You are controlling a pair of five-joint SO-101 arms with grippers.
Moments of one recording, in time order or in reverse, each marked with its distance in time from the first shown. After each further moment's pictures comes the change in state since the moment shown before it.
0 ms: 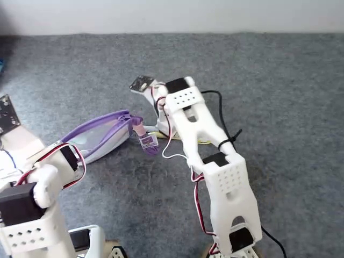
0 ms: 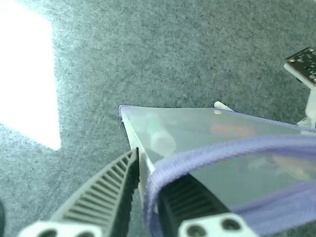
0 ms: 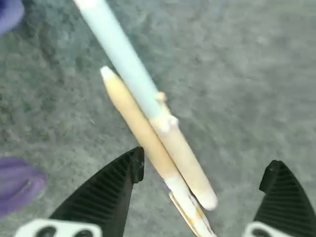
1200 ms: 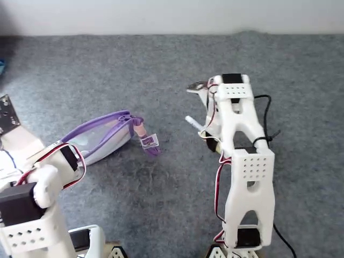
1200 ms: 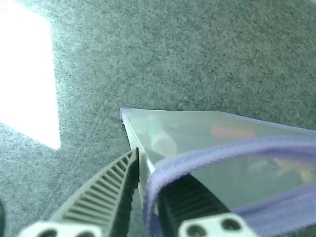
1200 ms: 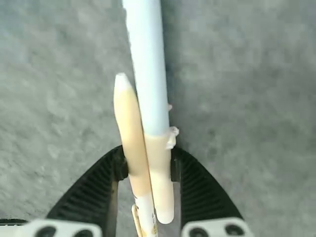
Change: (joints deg) left arm 0.0 0.0 0.0 0.0 0.0; right arm 22.2 4.0 -1.6 15.0 5.0
